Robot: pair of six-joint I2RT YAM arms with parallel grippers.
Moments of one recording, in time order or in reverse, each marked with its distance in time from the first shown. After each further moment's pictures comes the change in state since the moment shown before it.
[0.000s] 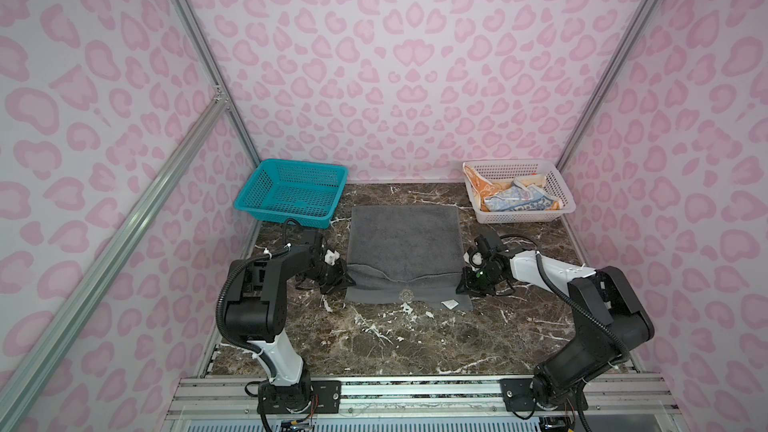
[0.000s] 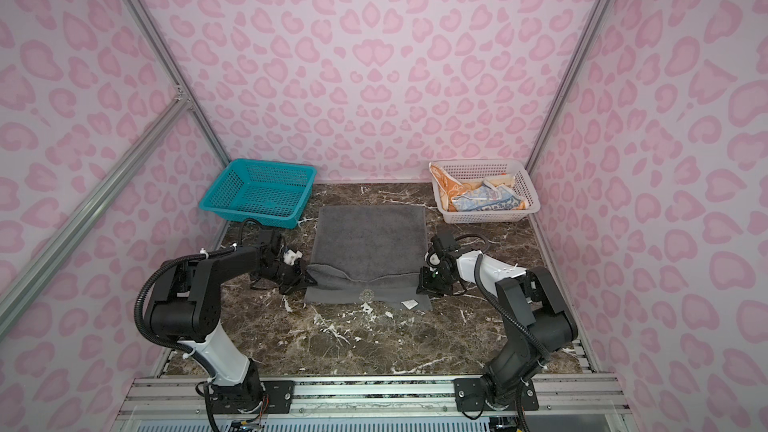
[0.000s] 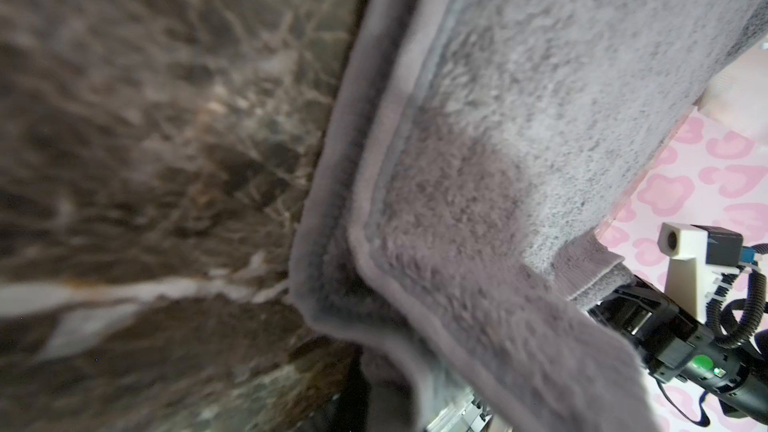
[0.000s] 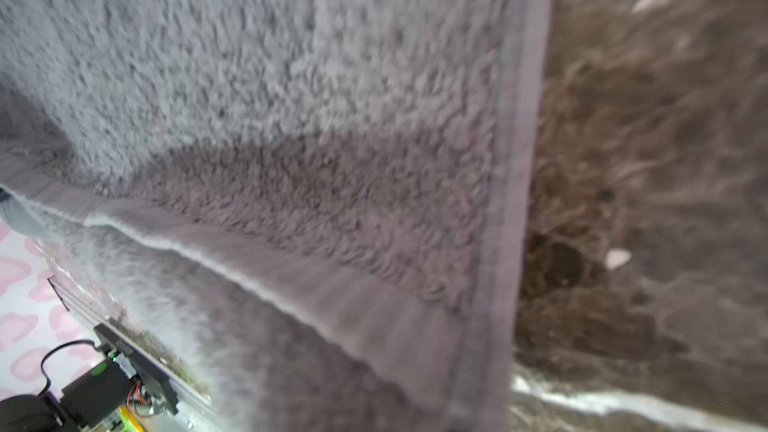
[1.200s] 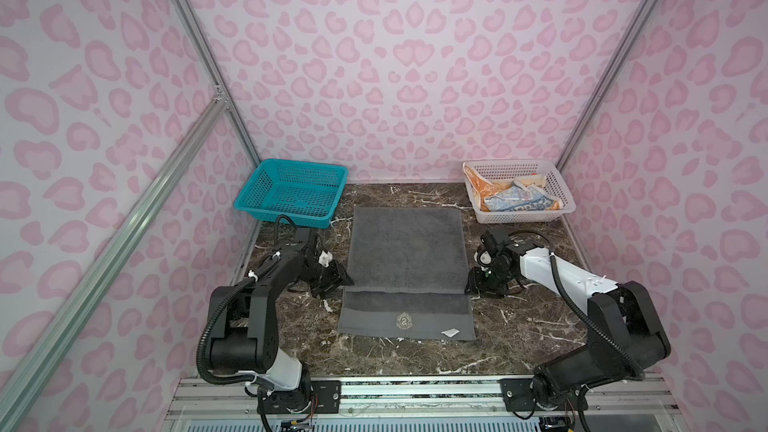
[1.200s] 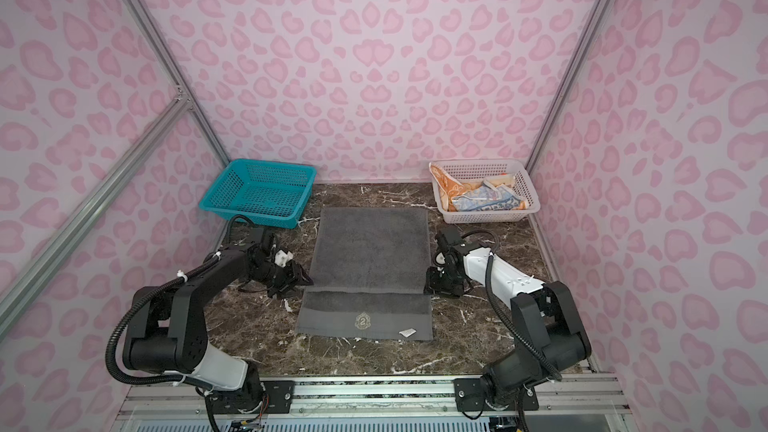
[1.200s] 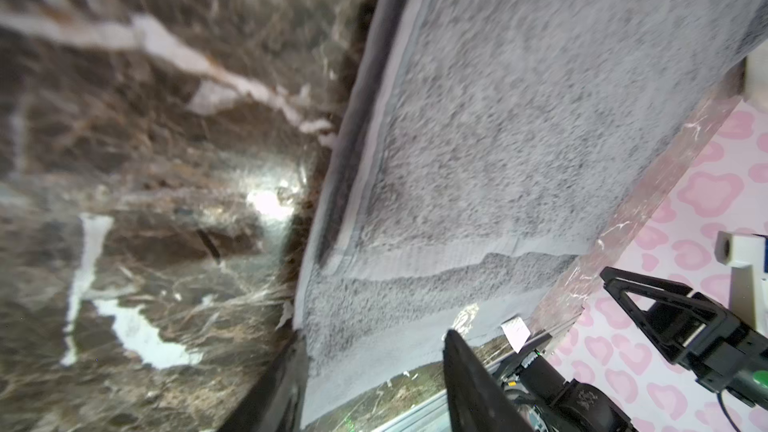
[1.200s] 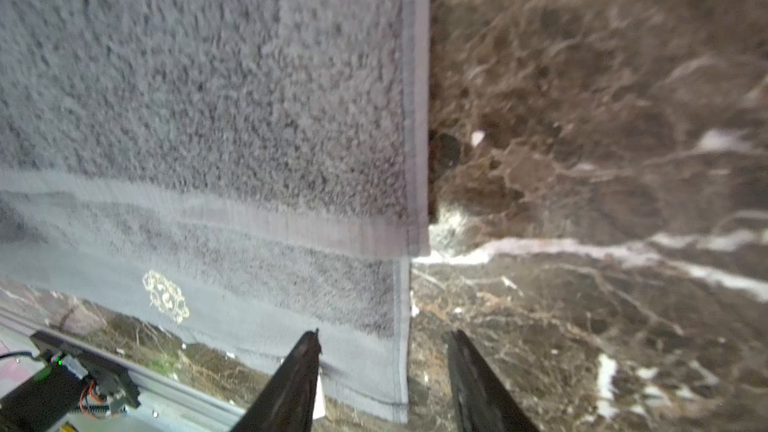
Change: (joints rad) left arm -0.001 -0.195 0.019 -0.209 -0.119 0.011; right arm -0.020 -0.097 0.039 -0.188 0.146 -0.010
